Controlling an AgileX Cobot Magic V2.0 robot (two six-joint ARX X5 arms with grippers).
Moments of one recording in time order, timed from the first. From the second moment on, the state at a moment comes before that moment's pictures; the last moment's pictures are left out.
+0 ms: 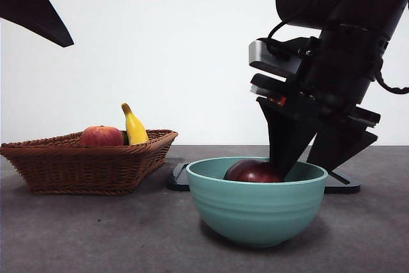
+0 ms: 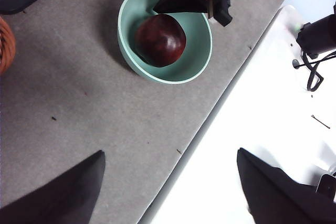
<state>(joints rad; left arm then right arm) -0.50 1.20 1.15 -1.08 0.56 0.20 0.60 1.52 0.90 -0.53 -0.18 0.17</state>
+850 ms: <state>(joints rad) -0.50 1.20 1.15 -1.08 0.56 0.20 0.58 1.51 1.00 -0.53 -0.18 0.17</state>
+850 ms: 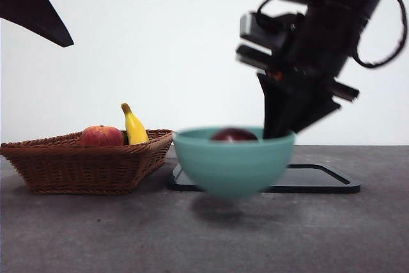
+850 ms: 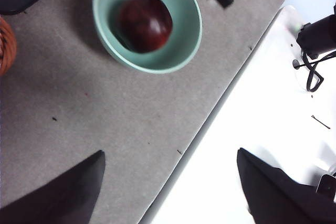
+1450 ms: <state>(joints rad) -0.50 1.20 1.15 -1.08 0.56 0.20 0.32 1.71 1.30 -0.54 -0.18 0.15</state>
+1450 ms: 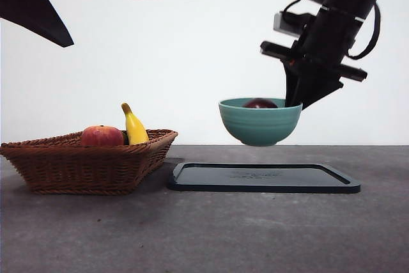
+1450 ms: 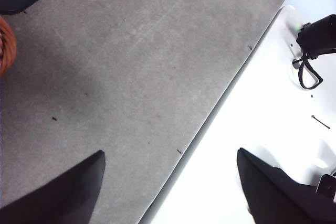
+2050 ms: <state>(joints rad) -0.50 1.20 1.15 -1.08 0.56 0.20 0.32 1.89 1.34 -0.48 -0.18 0.15</state>
